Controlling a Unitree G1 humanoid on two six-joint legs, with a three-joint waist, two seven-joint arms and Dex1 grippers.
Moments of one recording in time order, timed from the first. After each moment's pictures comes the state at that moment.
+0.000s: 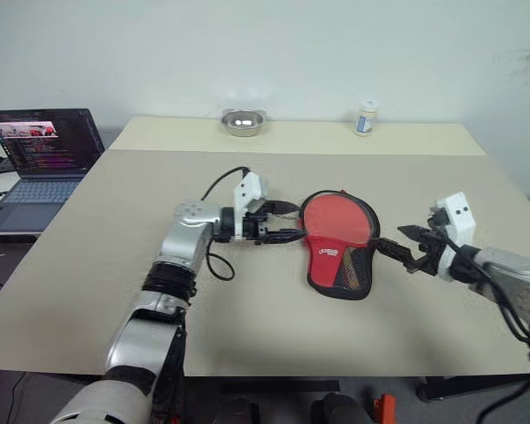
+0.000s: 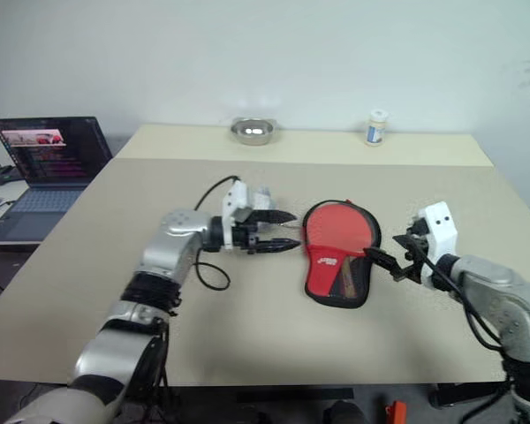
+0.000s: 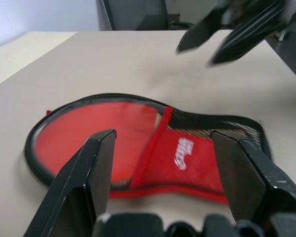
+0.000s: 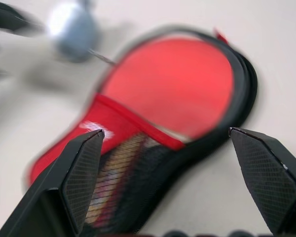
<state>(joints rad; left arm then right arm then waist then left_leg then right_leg) -0.83 0.44 -0.08 0.46 -0.24 0.15 -1.33 -0.35 -0.66 -0.16 -0.29 0.78 1.03 0.31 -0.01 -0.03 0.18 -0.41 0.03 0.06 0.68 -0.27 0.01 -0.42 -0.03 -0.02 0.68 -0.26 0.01</state>
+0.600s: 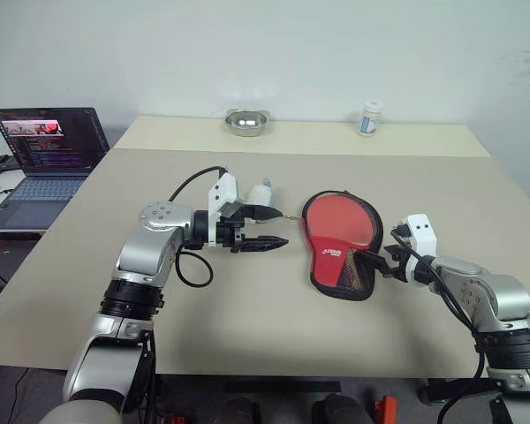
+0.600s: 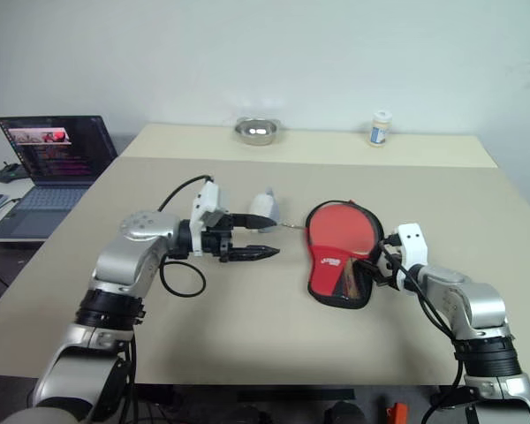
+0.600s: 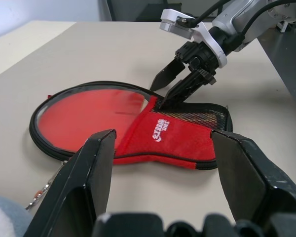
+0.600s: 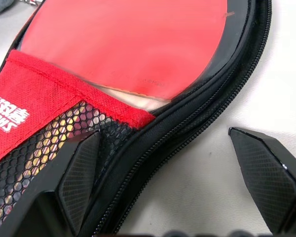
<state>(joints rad) -0.72 0.52 -0.08 0.20 -0.30 0.32 -1.29 -0.43 -0.55 -0.05 -0.03 0.52 0.95 0.35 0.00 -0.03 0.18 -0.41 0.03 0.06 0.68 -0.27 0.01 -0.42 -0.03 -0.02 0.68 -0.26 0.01</state>
